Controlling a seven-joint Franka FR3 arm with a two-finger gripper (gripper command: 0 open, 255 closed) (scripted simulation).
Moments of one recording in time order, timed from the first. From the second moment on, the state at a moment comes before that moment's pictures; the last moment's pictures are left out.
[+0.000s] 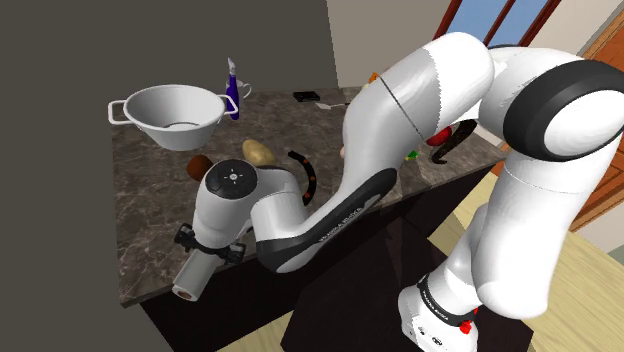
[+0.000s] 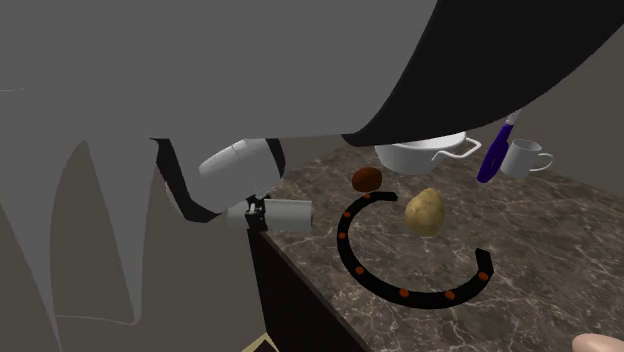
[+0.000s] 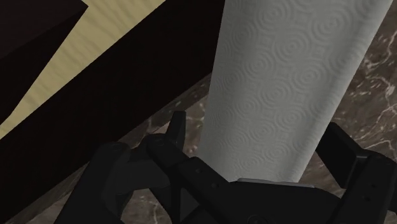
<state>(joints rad) 0.40 0.32 0.40 -2.21 -0.59 2.69 2.12</state>
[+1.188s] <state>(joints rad) 0.41 0.34 0.39 -2.20 -0.62 2.70 2.14</state>
